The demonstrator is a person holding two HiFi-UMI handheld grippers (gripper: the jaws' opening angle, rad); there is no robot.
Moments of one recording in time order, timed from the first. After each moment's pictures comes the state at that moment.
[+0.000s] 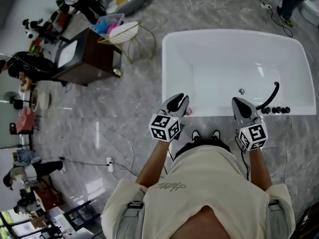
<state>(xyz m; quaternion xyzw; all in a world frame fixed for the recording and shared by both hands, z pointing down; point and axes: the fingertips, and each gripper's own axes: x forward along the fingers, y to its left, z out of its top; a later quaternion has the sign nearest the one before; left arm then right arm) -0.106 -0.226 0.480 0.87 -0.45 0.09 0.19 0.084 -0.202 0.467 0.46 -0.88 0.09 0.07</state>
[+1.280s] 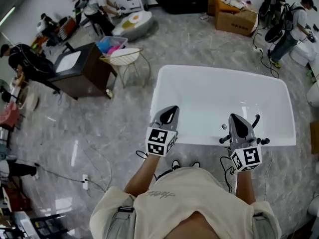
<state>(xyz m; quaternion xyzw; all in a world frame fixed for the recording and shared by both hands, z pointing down) -0.094 -0.244 0.382 0.86 -0.51 0.08 0.05 0.106 -0.205 0.336 0.49 -0.87 -0.04 0.01</state>
